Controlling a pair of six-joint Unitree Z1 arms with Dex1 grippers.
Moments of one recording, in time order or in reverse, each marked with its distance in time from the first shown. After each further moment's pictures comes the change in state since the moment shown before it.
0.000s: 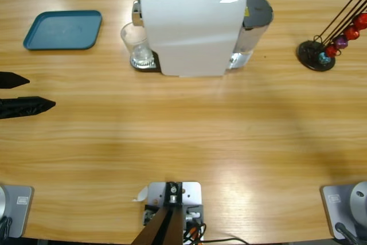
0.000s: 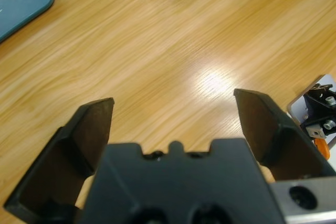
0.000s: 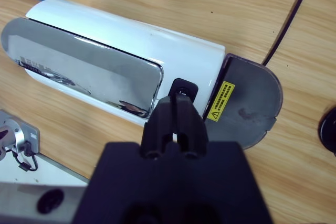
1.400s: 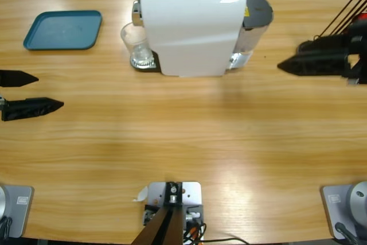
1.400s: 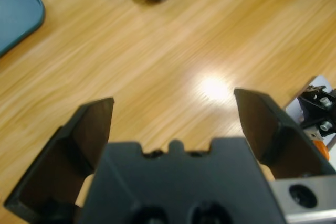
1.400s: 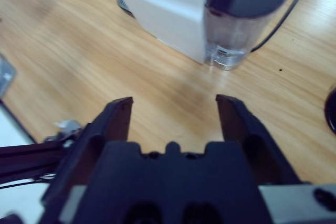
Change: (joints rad) arm 0 -0.049 -0.004 0.043 -0.098 0.000 0.000; arm 1 0.132 -0.918 1.447 -0.934 -0.073 -0.120
